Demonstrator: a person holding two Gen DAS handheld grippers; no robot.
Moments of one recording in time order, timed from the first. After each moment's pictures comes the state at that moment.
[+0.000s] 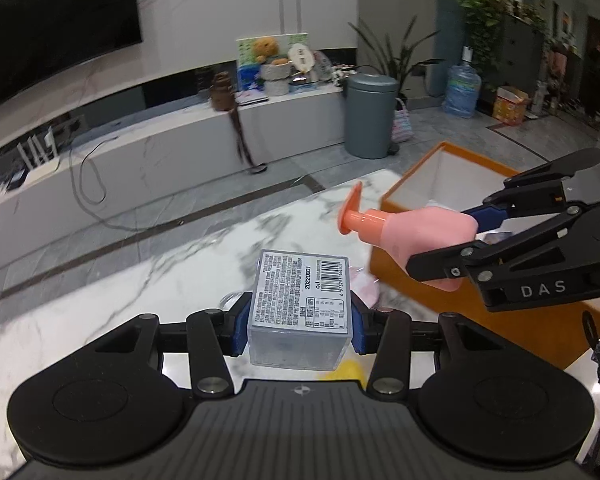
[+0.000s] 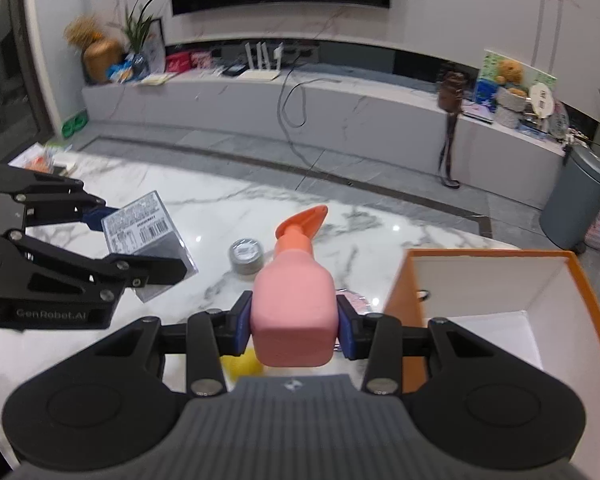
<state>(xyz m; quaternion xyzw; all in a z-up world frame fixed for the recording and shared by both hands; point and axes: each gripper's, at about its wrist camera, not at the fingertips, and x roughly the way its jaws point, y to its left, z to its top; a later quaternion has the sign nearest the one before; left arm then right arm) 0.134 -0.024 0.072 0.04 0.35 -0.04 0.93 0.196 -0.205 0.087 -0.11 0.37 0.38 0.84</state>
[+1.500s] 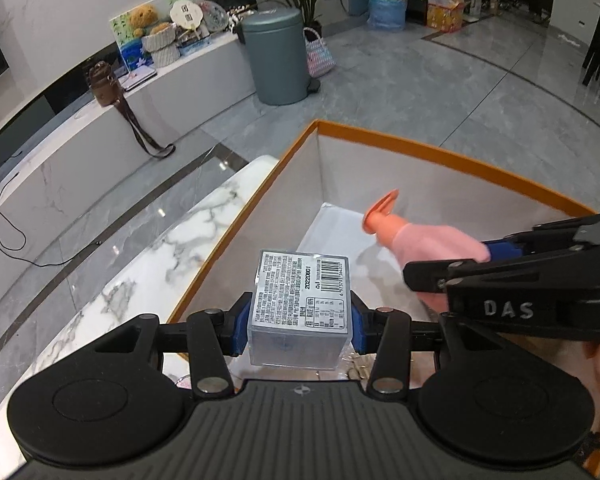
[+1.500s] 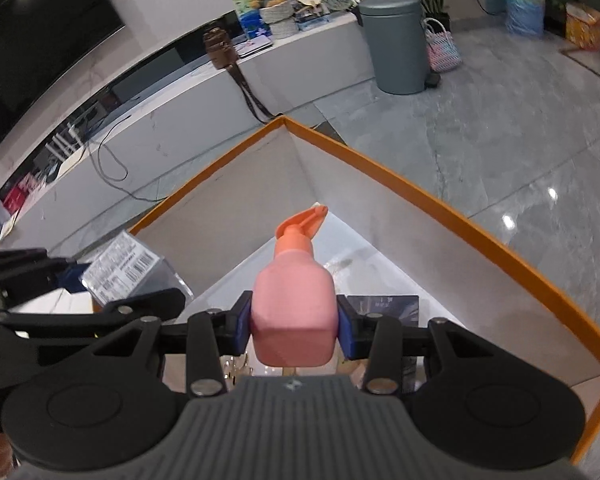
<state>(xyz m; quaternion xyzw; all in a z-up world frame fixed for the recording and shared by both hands) 0.281 -0.184 0.033 0.14 0.45 -0.13 0.87 0.296 -0.368 0.021 0.14 0.47 0.13 0.86</state>
